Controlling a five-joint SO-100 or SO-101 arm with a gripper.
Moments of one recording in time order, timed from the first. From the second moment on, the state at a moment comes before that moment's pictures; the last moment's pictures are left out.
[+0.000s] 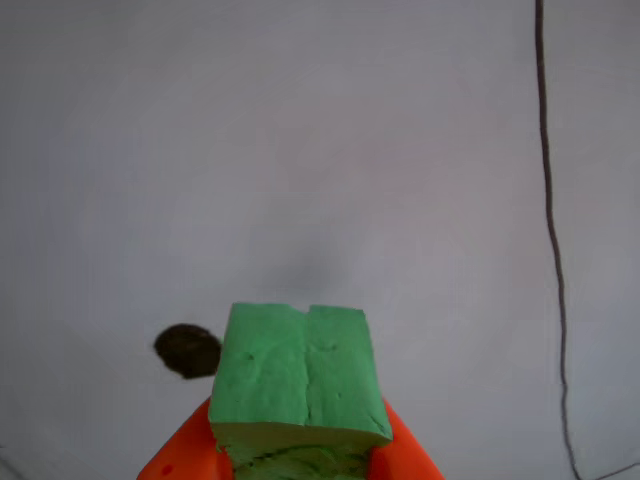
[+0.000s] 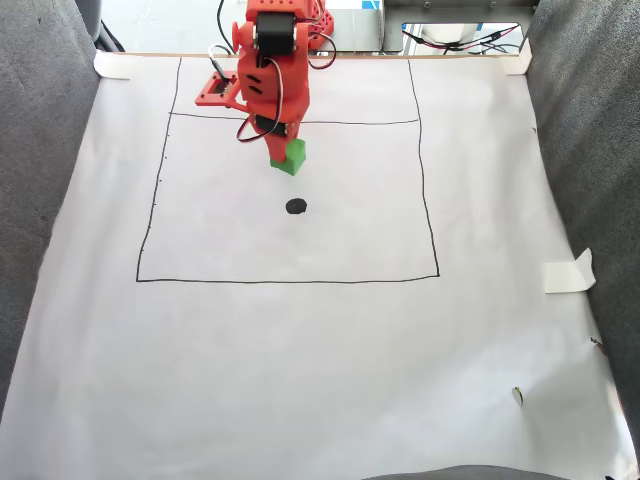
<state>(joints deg) -1.6 56.2 48.7 97.4 30.1</state>
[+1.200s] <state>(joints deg) -0.8 39.3 31.0 83.0 23.5</state>
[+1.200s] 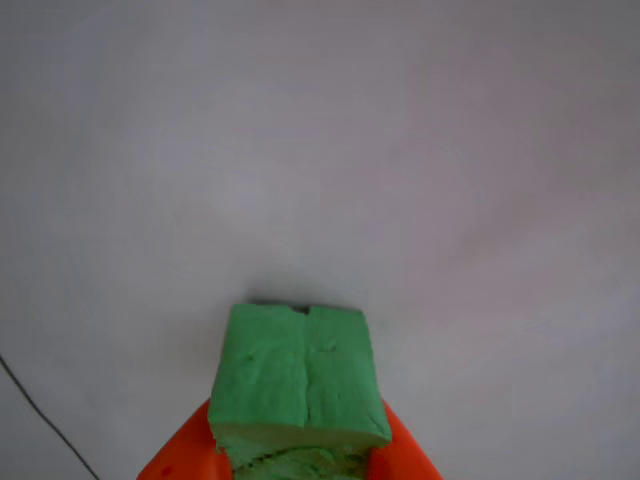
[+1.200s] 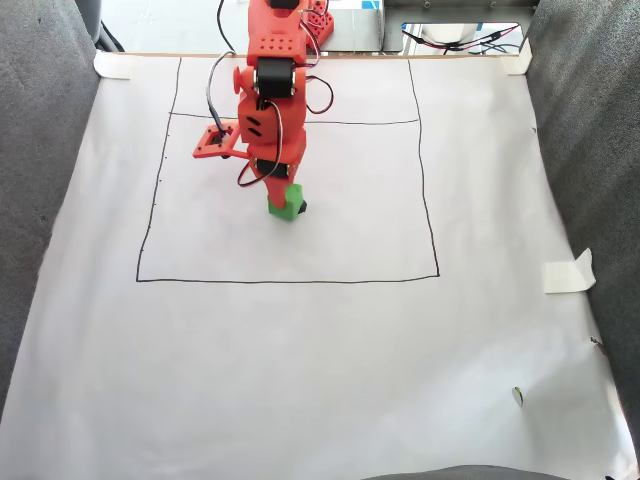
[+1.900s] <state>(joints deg) -3.8 39.2 30.6 85.7 25.4</state>
